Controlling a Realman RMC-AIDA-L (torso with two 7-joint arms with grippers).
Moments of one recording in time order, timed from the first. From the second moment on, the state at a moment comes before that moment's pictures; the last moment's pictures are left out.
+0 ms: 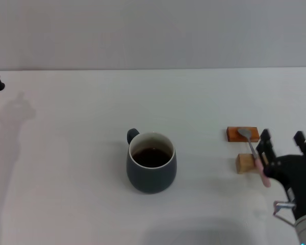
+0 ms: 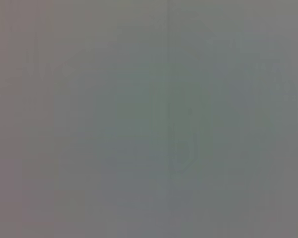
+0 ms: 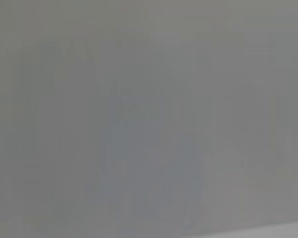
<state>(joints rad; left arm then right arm) -0.34 -2.06 1.58 0.48 -0.29 0.83 -0.13 -0.10 2.07 0.57 1.08 -1.98 -0.99 -0.55</state>
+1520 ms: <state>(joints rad) -0.34 -2.06 1.55 0.44 -0.29 0.87 -0.12 -0.15 2.05 0.48 1.08 -1.84 -0.90 -0.72</state>
